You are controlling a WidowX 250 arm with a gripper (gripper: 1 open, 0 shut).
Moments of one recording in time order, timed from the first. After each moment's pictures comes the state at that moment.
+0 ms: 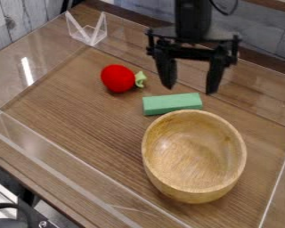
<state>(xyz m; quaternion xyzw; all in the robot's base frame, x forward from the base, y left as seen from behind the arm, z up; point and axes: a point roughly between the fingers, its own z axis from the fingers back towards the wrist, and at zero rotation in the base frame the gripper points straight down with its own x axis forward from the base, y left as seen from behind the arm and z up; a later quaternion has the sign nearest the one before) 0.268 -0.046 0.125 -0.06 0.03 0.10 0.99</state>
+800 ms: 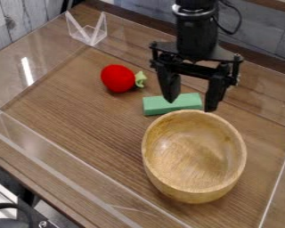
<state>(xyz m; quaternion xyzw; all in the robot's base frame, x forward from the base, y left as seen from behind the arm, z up) 0.258 -0.054 0.114 -0.07 0.03 0.03 1.00</state>
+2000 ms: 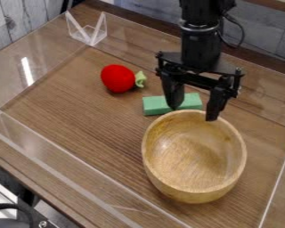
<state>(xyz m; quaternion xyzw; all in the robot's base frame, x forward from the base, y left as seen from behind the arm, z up) 0.264 -0.055 0.098 -0.06 0.03 0.01 1.00</state>
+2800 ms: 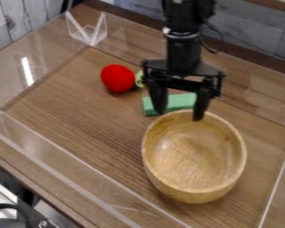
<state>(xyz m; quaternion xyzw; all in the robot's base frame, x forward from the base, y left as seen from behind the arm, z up) 0.268 -0.028 0.080 -0.06 0.05 0.11 0.99</state>
